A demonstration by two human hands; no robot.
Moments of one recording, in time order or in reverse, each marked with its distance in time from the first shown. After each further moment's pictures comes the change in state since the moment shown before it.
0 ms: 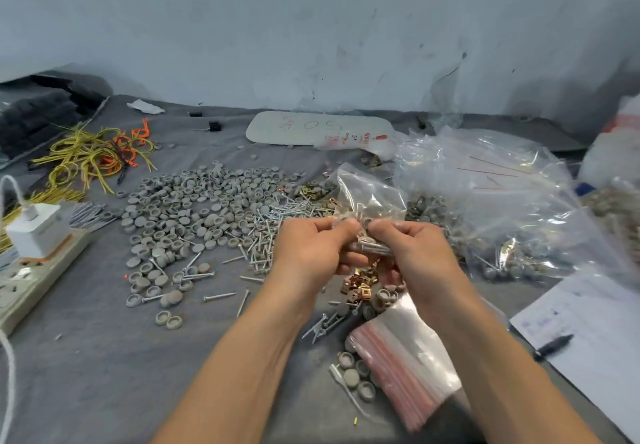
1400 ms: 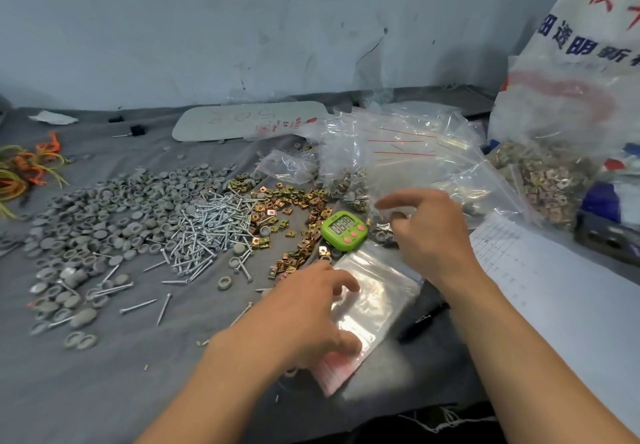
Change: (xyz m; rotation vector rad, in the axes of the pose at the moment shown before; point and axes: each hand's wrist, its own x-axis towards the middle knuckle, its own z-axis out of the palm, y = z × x) left_hand -0.043 -0.029 0.054 1.213 -0.602 0.232; right_hand -0.005 0.015 -0.116 -0.635 0.383 -0.261
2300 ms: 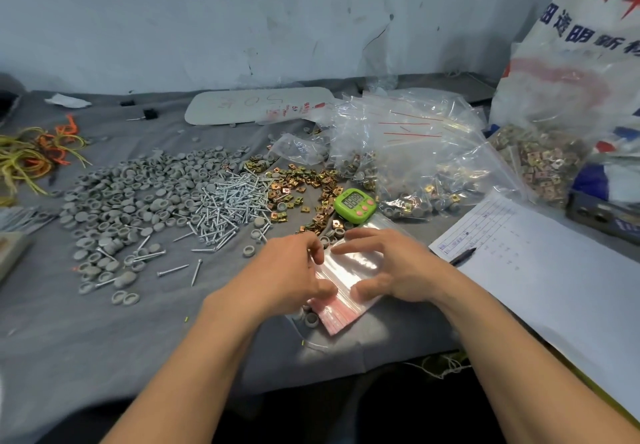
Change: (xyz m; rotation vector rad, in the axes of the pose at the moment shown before) left_hand -0.017 -0.040 -0.007 -0.162 0.135 -0.145; right_hand -0.058 -0.023 0.005 -0.284 -0.811 -0.164
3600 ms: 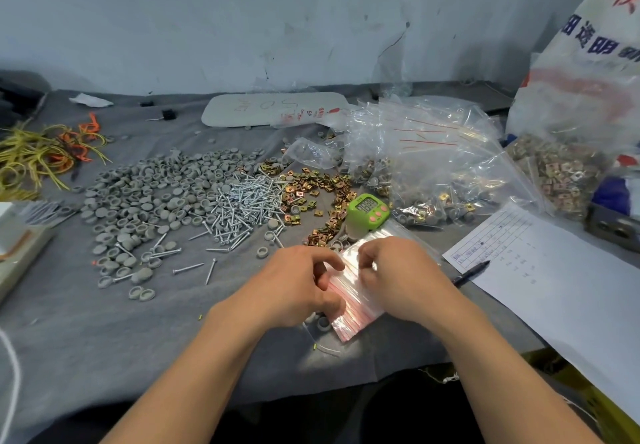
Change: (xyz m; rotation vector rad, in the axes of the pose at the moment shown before) left_hand -0.006 -0.019 0.004 -0.211 -0.044 0.102; right_hand -0.001 -0.038 0.020 -0.114 0.205 0.220
